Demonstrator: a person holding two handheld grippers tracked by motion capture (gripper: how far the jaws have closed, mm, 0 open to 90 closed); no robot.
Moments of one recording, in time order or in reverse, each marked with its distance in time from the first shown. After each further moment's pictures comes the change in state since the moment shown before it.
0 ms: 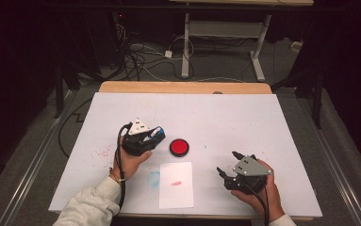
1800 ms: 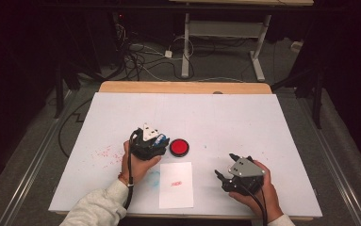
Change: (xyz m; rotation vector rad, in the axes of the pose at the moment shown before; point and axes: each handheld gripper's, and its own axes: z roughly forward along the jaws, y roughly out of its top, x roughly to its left) left arm -0.019 -0.008 0.024 0.031 0.153 0.027; right arm 0.006 -0.001 0.006 0.042 0.021 -0.036
